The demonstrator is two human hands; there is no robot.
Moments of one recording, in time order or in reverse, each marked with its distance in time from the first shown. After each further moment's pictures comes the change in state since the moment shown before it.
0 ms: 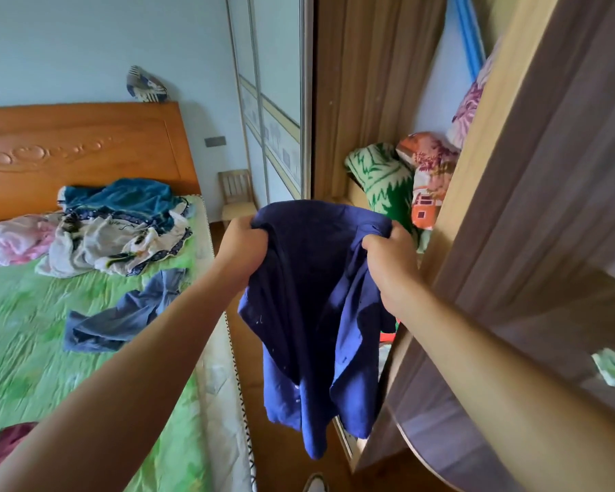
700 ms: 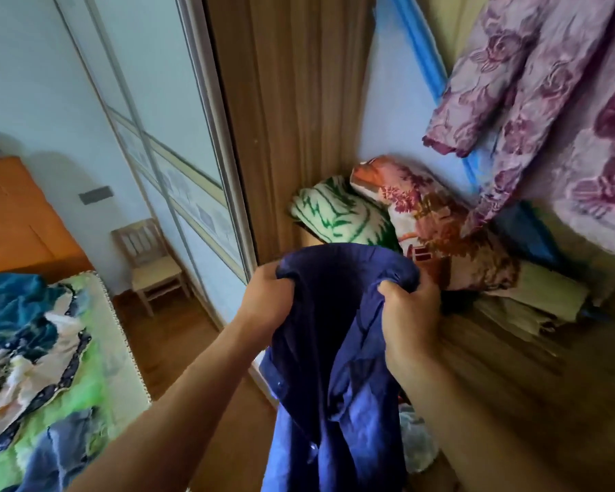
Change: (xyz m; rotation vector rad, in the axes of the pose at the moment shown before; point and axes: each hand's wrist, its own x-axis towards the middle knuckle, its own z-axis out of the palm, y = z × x) left_hand 0.282 0.009 0.145 -0.059 -0.458 0.113; right_hand 0.243 0.038 0.090 0.194 0.608 0.023
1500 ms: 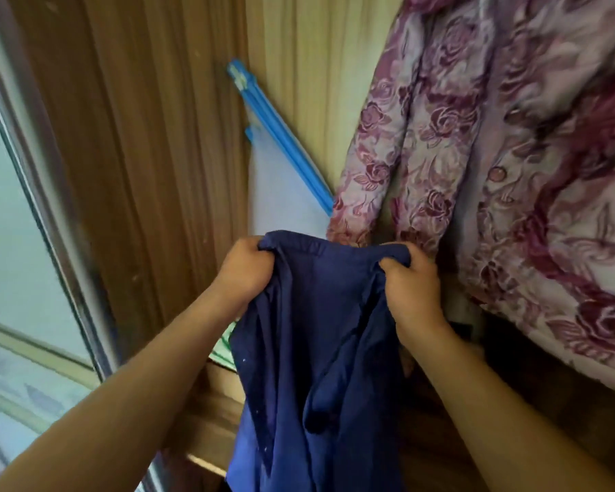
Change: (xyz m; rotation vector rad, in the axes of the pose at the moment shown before) left_hand 0.240 0.152 0.041 -0.034 -0.343 0.364; right_hand 0.164 -0.111 0.040 -0.169 0.340 -0.303
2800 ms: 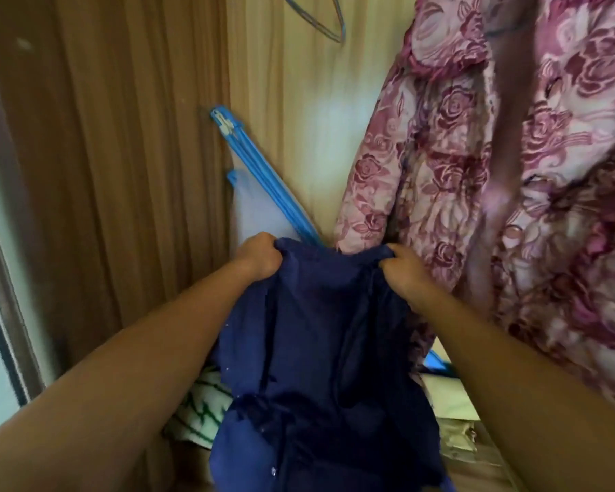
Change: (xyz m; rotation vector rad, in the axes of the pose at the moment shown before) left_hand 0.187 0.024 0.000 0.508 -0.203 0.238; right_hand 0.145 -0.022 0.045 -0.514 -0.092 -0.087
